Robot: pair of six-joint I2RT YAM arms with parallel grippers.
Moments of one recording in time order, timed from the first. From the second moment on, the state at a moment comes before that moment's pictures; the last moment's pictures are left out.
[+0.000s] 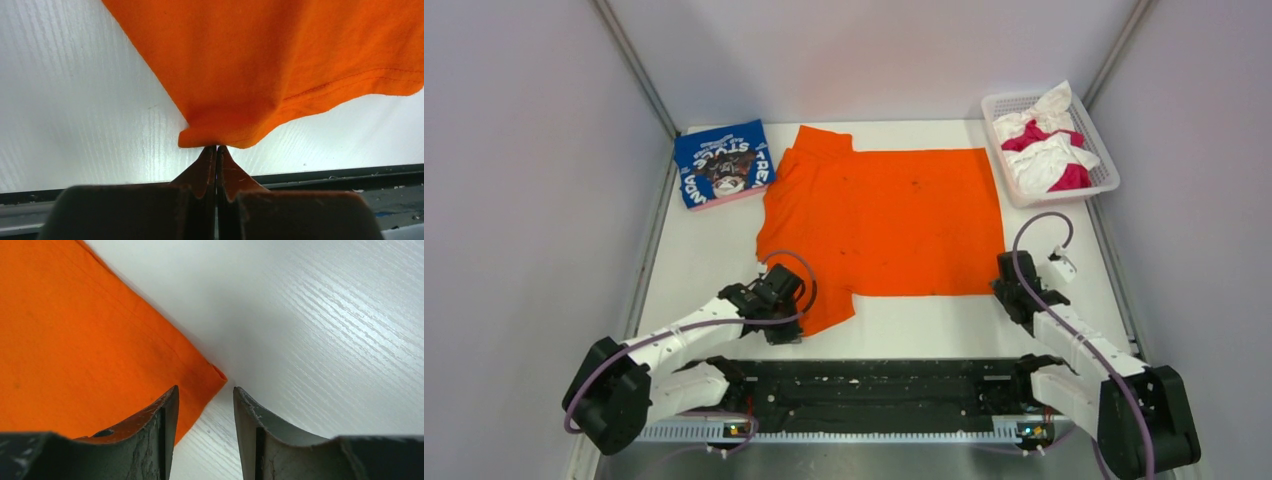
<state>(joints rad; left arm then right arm) -0.66 1.07 0.49 -0.65 -0.02 -0.88 0.22 0.96 0.34 -0.31 0.50 1.08</state>
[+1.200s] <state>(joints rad) -0.73 0.65 0.42 -0.84 -0.03 -1.15 0.22 0.66 0.24 -0.52 0.44 1.11</state>
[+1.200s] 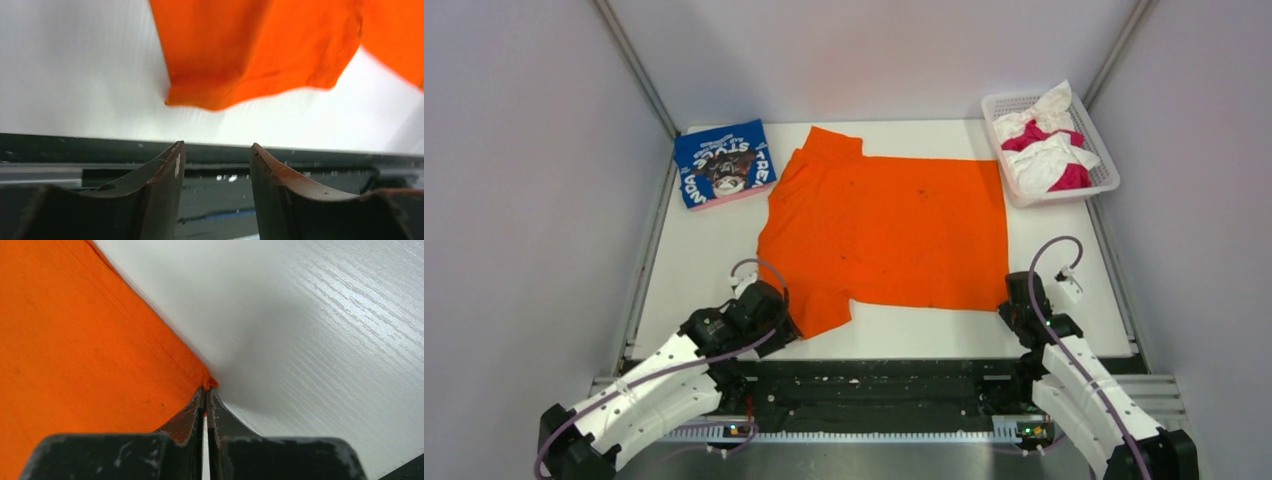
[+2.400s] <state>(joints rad) -0.75 0.86 0.42 -0.82 -0.05 -1.11 0.22 0.61 0.25 -0.58 0.41 1.05</state>
